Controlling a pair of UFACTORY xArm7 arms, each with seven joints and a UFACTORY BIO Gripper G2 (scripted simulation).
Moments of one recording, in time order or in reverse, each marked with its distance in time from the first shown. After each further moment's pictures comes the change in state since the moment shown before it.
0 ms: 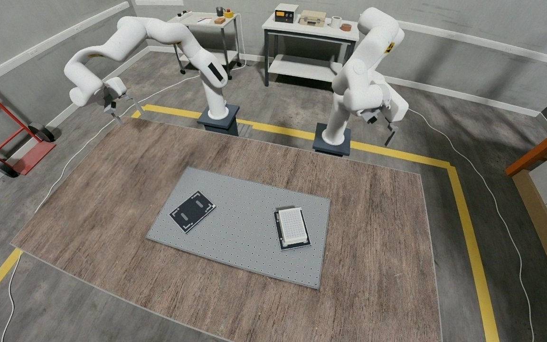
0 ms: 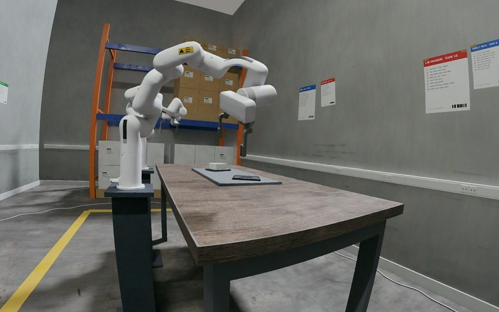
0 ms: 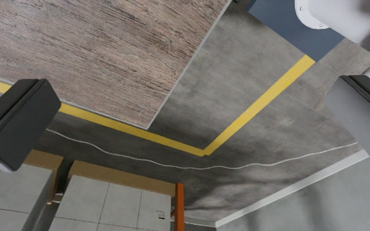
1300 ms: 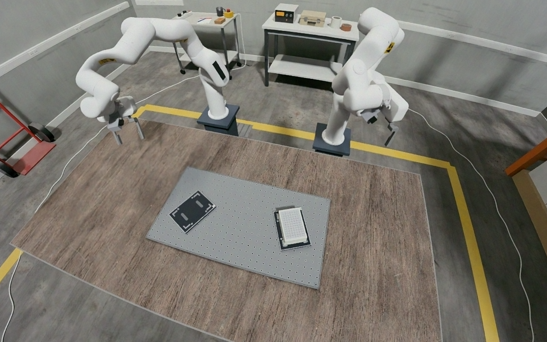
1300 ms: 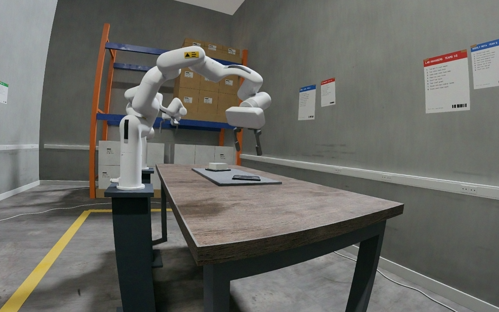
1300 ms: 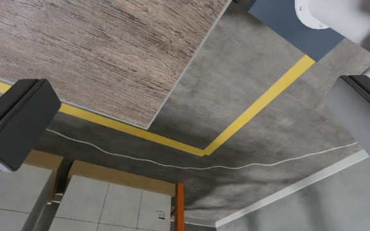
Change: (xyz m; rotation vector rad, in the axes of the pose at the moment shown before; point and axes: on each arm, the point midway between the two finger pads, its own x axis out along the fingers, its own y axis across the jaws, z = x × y) left arm 0.000 0.000 0.000 0.000 0.000 0.000; right arm 0.077 0.032 0.100 -0.302 -0.158 -0.176
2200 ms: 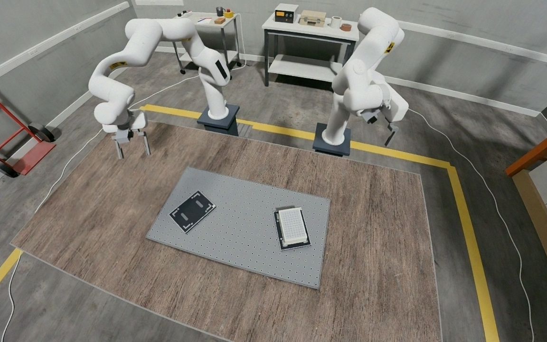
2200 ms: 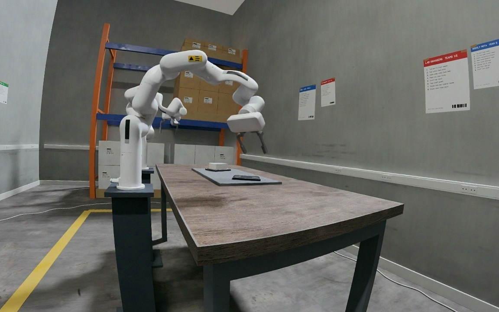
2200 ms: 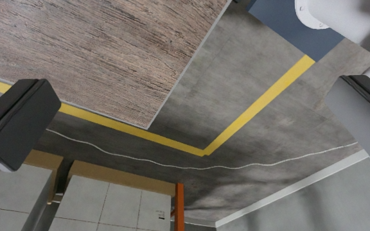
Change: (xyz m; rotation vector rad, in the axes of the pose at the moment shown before) left arm 0.000 0.000 0.000 0.000 0.000 0.000; right arm 0.056 0.037 0.076 -0.147 -0.156 -0.109
